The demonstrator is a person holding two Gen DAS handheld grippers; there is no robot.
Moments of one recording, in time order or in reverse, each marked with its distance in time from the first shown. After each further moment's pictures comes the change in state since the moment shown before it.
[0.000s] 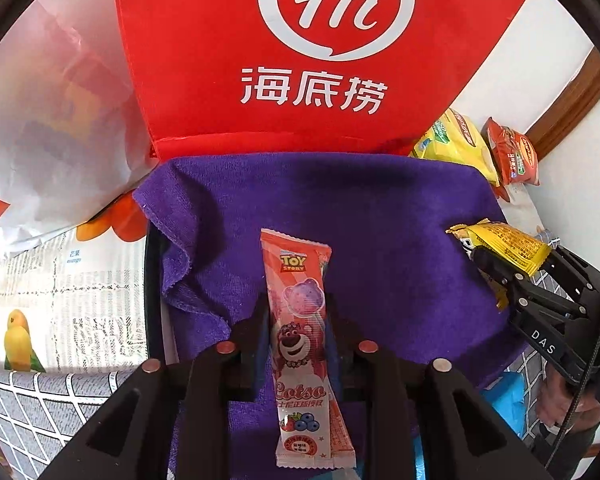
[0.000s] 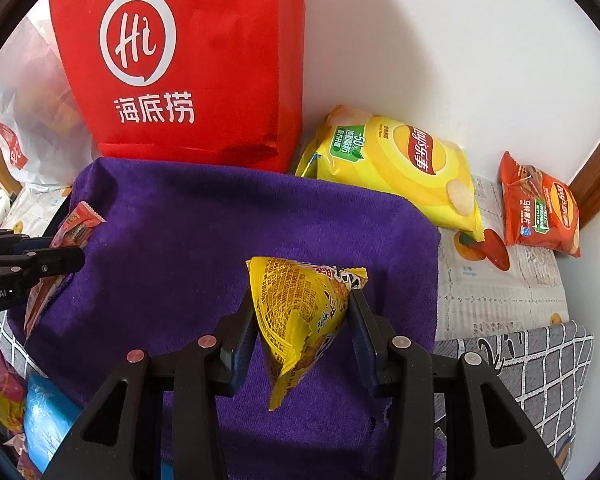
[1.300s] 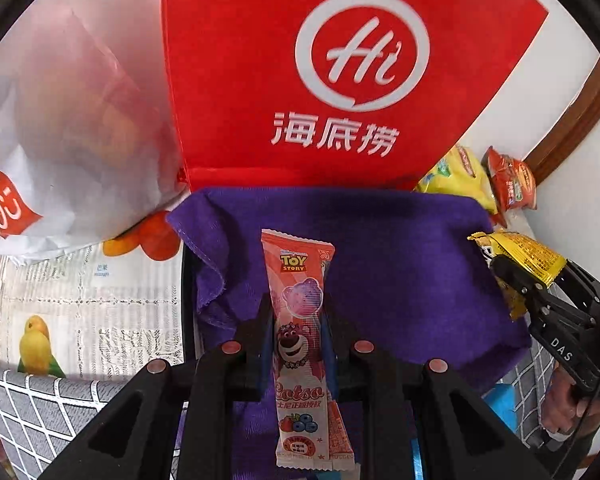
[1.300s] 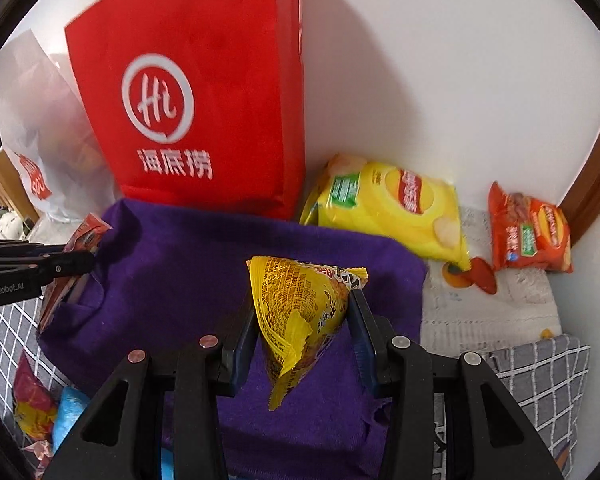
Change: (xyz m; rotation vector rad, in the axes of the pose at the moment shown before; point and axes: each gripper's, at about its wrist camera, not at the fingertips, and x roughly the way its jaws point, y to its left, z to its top) left arm -0.031 0.020 -0.001 -0.025 -0.074 0.010; right arm -0.033 -0.003 0.011 0.018 -0.104 0.032
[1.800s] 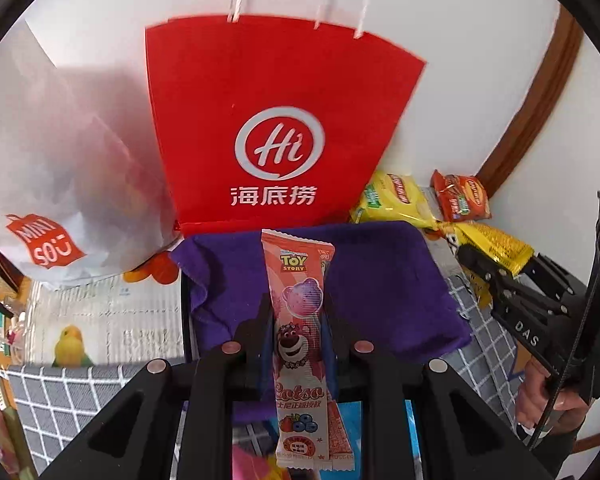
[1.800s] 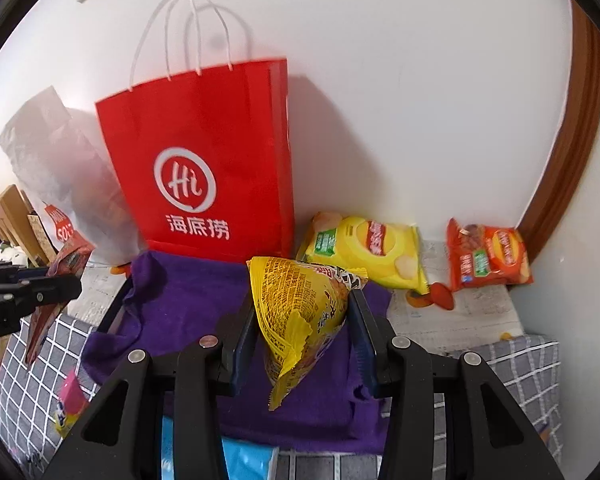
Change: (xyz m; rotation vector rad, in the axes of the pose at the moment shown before) left arm -0.091 -0.037 -0.004 0.064 -0.128 -0.024; right arm -0.083 0.000 0.010 0.067 -0.145 -0.024
